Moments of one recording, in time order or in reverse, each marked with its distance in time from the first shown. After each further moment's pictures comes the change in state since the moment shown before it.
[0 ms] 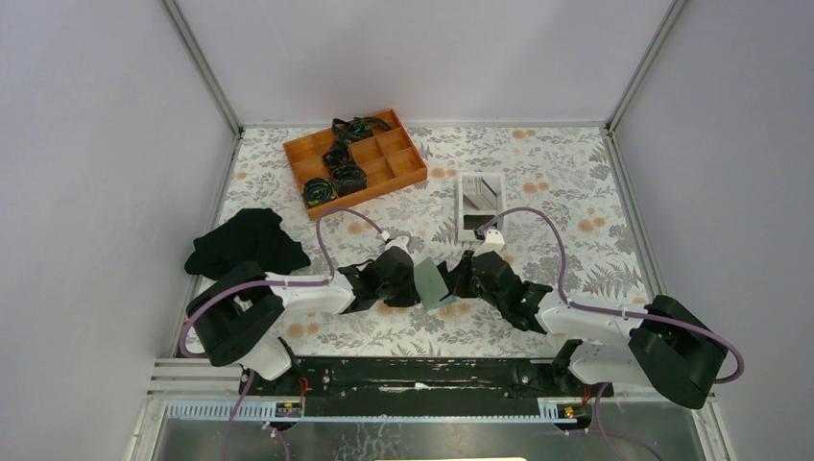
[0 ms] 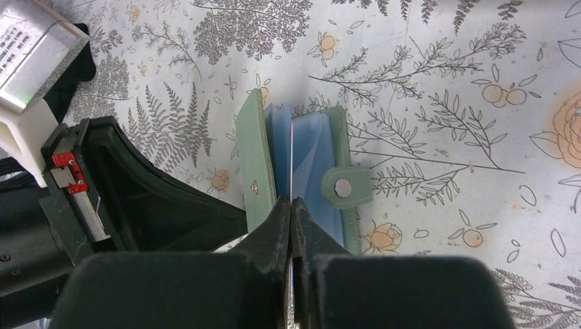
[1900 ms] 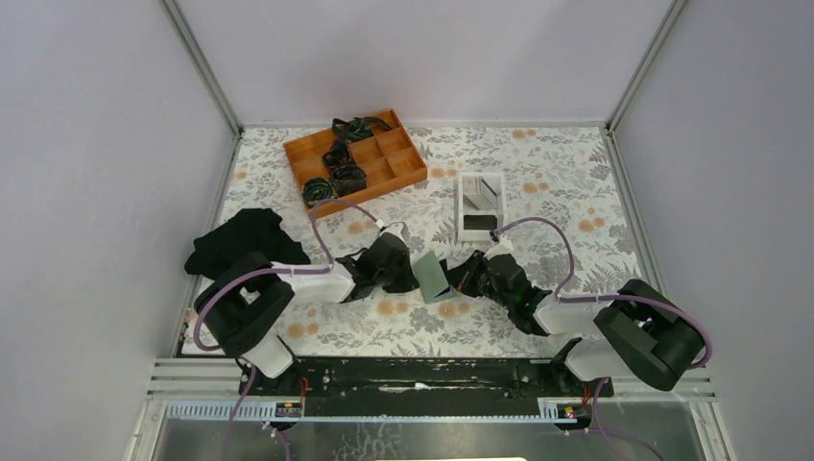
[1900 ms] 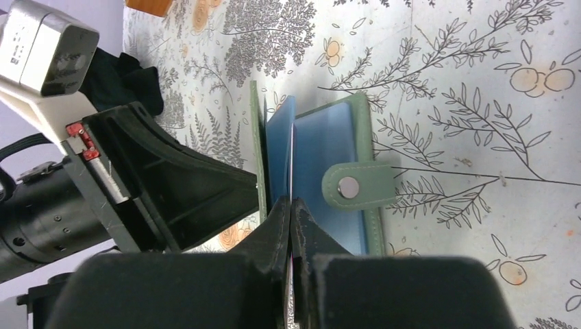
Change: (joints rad) left arm 0.108 0.056 0.011 0.095 0.045 0.043; right arm -0.130 0.134 -0.153 0.407 -0.188 0.199
